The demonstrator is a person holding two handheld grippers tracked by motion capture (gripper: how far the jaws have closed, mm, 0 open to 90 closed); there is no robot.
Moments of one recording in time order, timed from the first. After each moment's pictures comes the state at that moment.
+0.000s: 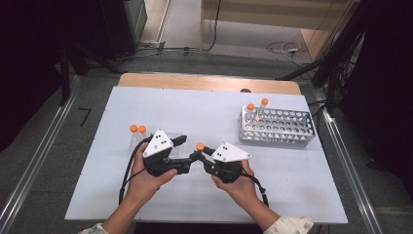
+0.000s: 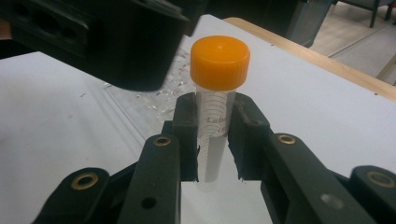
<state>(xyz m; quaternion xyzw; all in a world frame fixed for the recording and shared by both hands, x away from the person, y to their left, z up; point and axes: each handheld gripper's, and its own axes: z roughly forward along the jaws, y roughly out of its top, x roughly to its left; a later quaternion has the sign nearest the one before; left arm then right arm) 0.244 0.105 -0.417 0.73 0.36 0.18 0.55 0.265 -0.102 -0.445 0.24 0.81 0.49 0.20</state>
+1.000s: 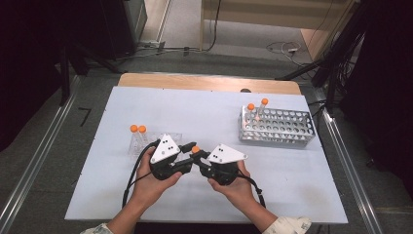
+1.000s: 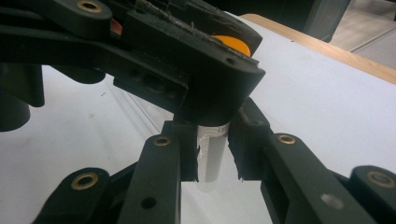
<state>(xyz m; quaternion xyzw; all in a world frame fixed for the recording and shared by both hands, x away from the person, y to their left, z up) 0.241 0.095 -0.426 0.75 0.34 0.19 0.54 0.262 -0.095 -0.448 0.23 0.82 0.50 0.17</state>
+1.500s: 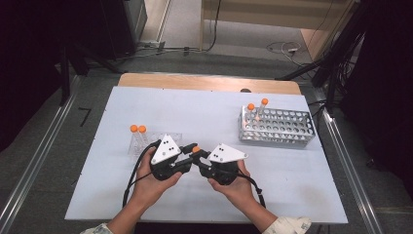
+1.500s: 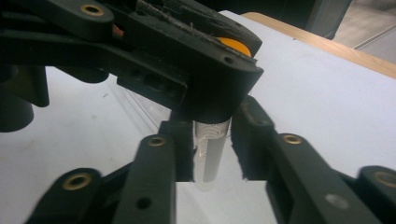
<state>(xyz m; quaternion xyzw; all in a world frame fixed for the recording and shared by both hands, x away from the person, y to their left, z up) 0.241 0.094 -0.426 0.75 0.33 0.20 0.53 0.263 -0.095 -0.449 0.24 0.81 0.50 0.16</state>
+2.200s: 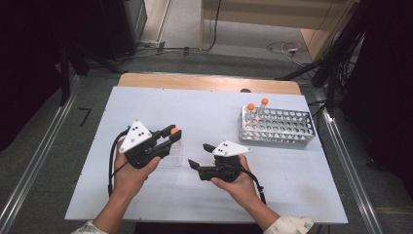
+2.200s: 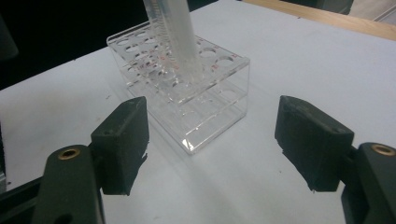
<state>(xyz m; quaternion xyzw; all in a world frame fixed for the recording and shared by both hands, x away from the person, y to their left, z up) 0.246 0.151 -0.392 0.68 0.38 0.25 0.58 0.276 -0.103 -0.456 0.28 0.81 0.51 0.11</state>
